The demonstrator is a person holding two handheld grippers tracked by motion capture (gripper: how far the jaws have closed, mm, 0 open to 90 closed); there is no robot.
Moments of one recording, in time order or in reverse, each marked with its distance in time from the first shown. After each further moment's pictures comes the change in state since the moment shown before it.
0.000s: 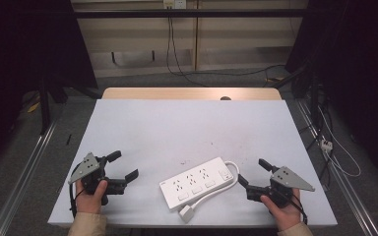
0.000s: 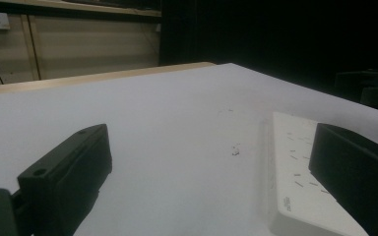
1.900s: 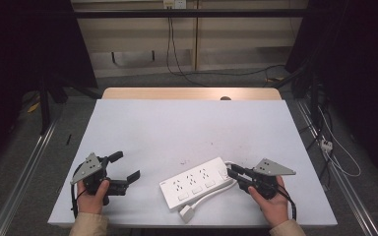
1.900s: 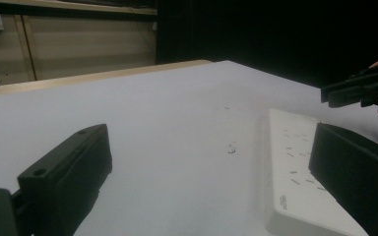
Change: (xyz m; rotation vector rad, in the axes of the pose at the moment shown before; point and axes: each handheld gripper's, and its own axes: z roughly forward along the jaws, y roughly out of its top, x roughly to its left) left arm -0.003 0.000 0.003 0.005 -0.013 0.011; right arm 0.012 0.011 0.032 0.153 0.186 0.021
